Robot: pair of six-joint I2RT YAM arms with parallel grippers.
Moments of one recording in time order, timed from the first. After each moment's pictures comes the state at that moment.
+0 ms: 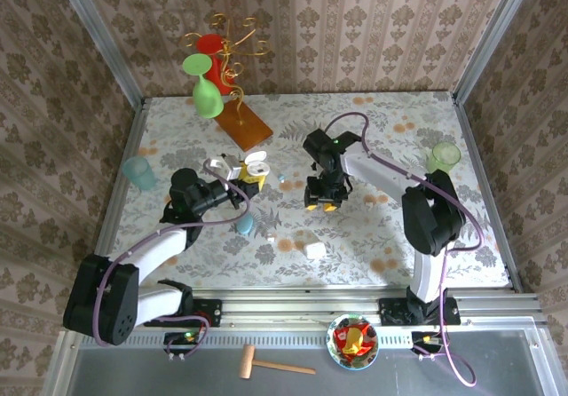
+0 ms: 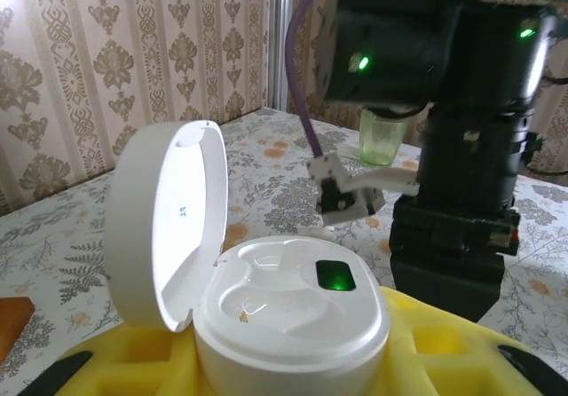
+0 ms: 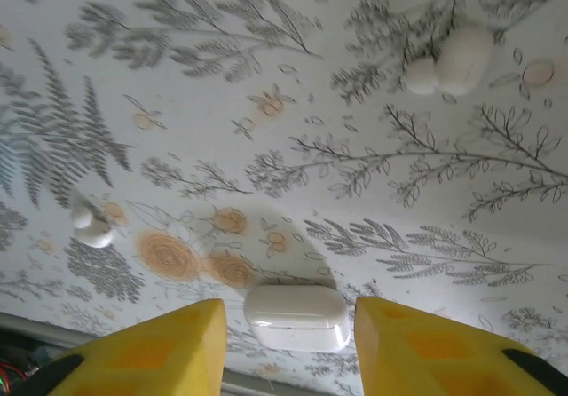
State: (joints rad) left arm -0.35 1.19 0.44 0.70 0.75 -0.01; right arm 0.58 1.86 1.49 -1.10 -0.23 0.58
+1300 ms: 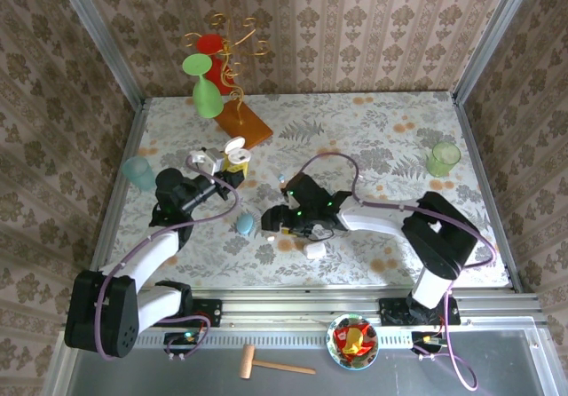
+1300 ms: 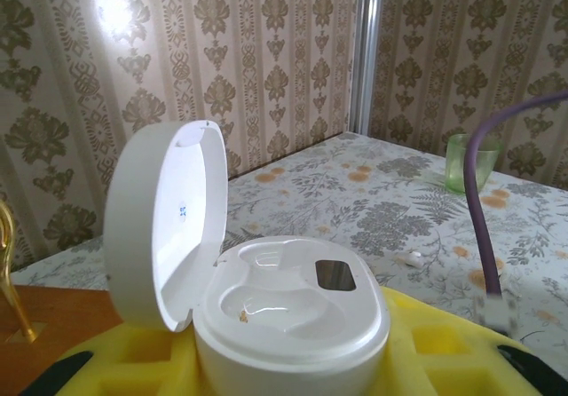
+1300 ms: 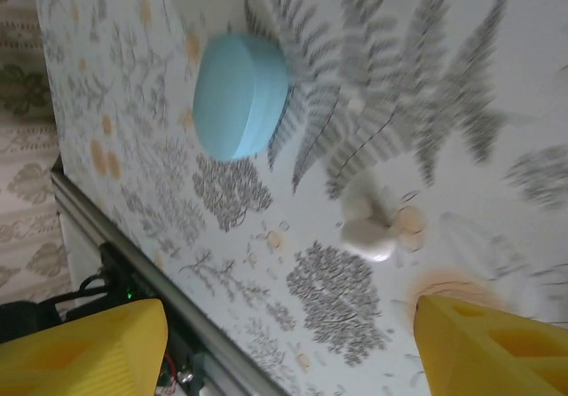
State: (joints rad) left arm -0.24 1.11 0.44 0.68 0.66 0.00; right arm 0.84 1.73 0.97 -0.11 -0.42 0.95
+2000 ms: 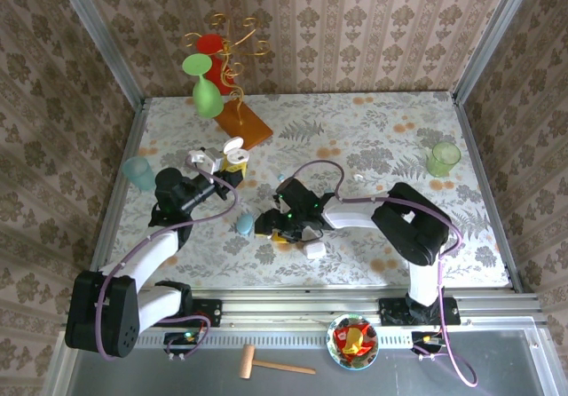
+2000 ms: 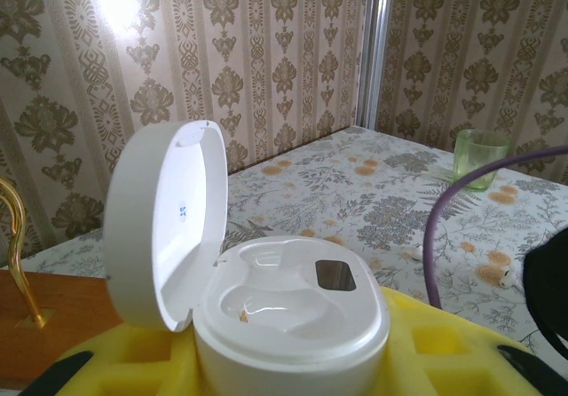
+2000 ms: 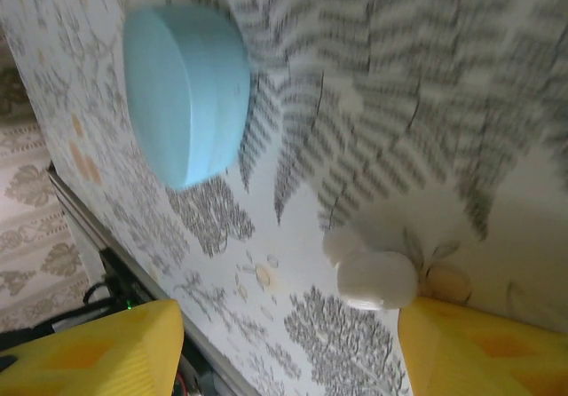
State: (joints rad) left arm -0.23 1.11 0.44 0.66 0.65 0.00; right arm 0.83 1.89 1.03 -0.04 -0.49 1.02
